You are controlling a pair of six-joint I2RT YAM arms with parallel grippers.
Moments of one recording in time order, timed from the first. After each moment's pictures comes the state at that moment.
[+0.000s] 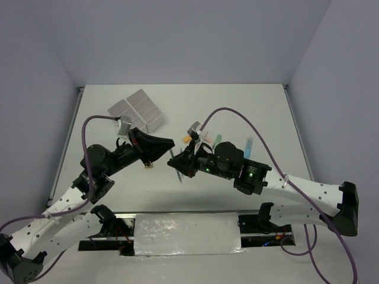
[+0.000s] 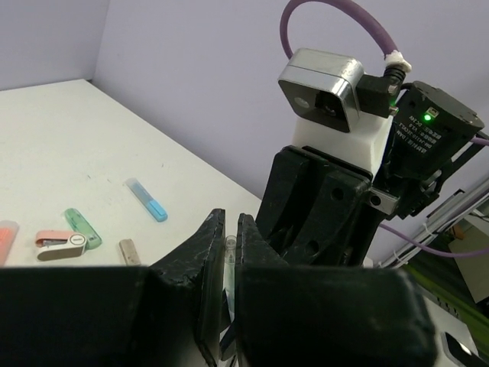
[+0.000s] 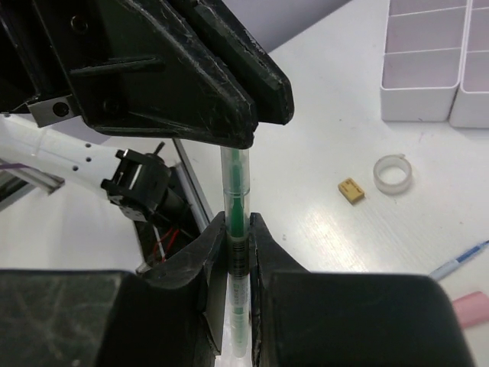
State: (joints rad) left arm -0.66 0.71 0.66 0.32 0.38 -0.59; right arm 1.14 1.04 0.87 0.08 -0.01 0.36
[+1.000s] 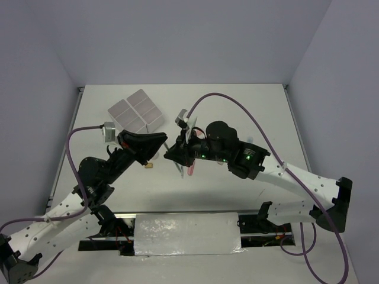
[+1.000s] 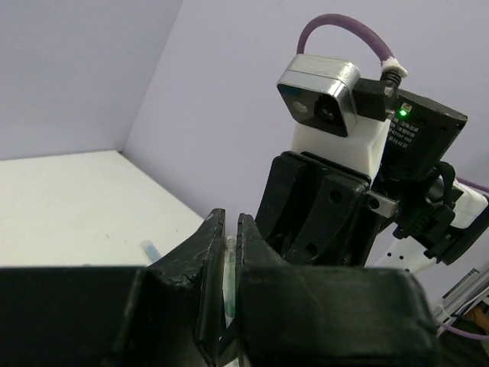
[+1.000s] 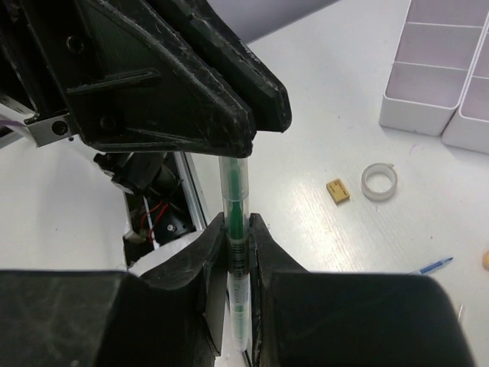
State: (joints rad) left arm -0.74 0.66 0.54 0.55 0.12 -0.62; right arm 1.04 1.18 1.18 -0.21 -0.19 0.21
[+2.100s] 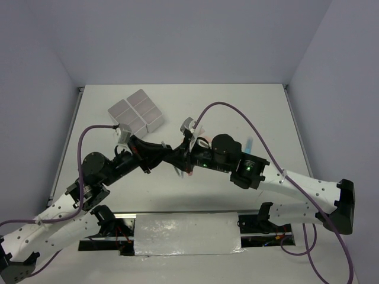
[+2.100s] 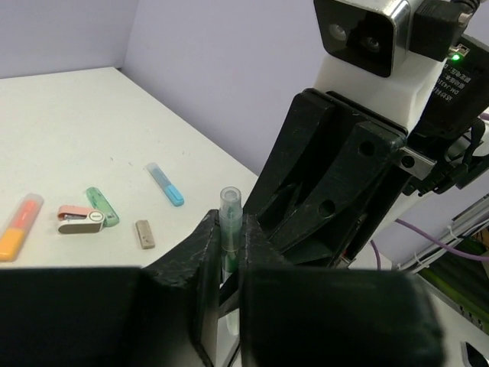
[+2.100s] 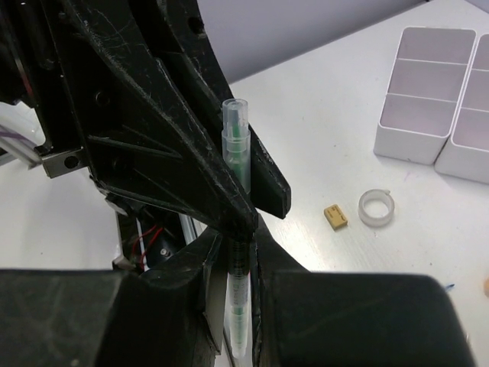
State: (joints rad) left arm -0.79 0.63 0.66 0.16 0.17 -0.52; right arm 1.11 1.10 0.99 0.03 -0.12 0.19
